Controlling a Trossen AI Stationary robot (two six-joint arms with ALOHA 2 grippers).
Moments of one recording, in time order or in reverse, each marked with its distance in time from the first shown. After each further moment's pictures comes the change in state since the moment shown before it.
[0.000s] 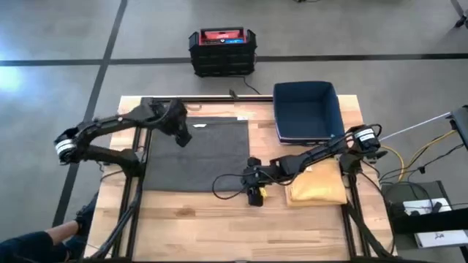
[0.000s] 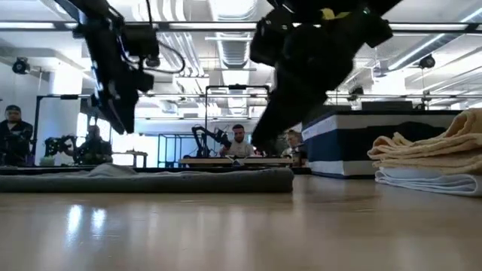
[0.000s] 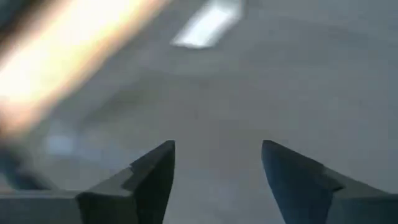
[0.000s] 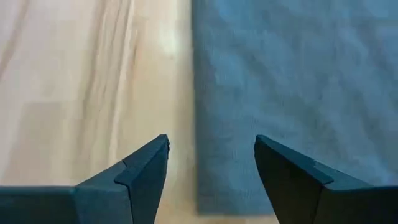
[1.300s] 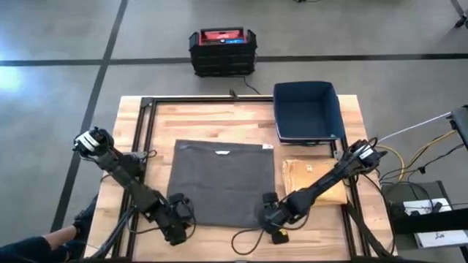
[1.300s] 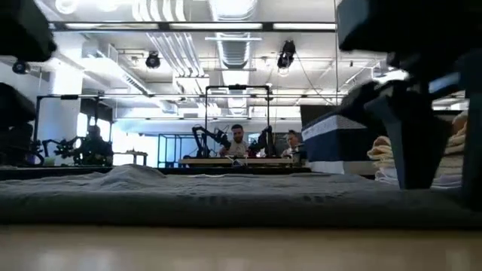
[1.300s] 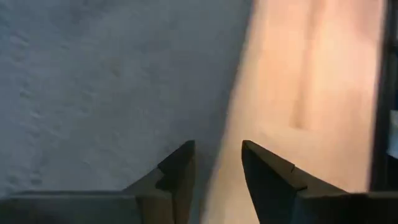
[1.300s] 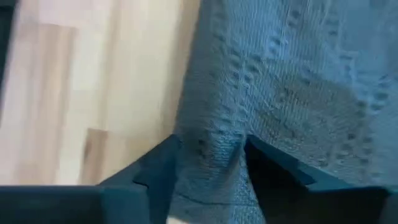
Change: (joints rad) left arm -1.240 0.405 -0.023 0.576 -0.136 -0.722; right arm 0.374 0.076 0.131 -0.409 -0.052 0.248
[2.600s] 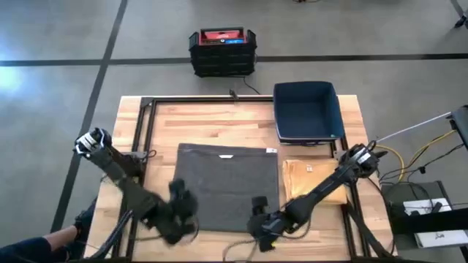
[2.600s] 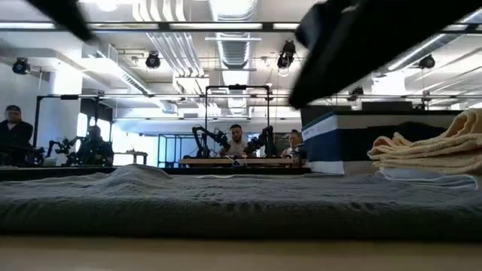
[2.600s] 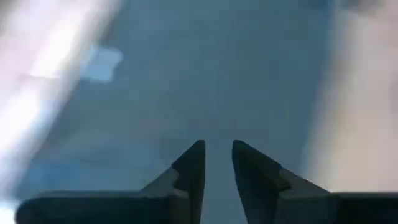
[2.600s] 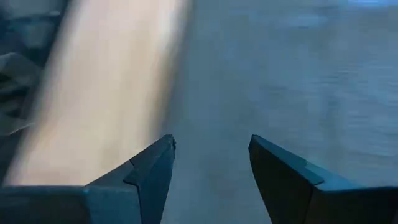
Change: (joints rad) left arm 0.087 0.006 0.472 -0.755 -0.461 0.037; right arm 0.003 0.048 0.137 0.115 0.331 -0.030
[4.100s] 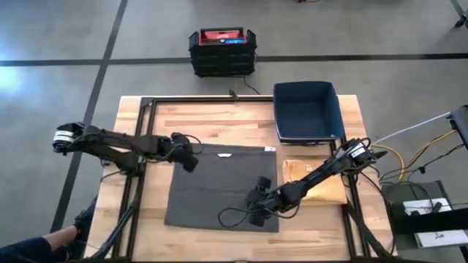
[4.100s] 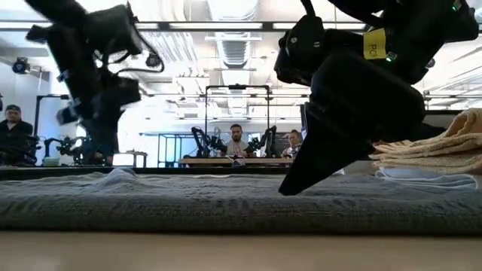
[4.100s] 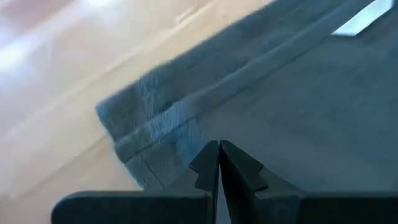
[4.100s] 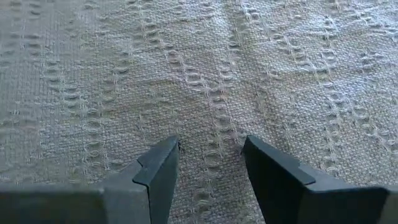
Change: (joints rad) left arm 0.728 -0.409 -0.708 0.464 0.339 0.066; right arm -0.115 0.006 -0.265 0.247 0.042 0.184
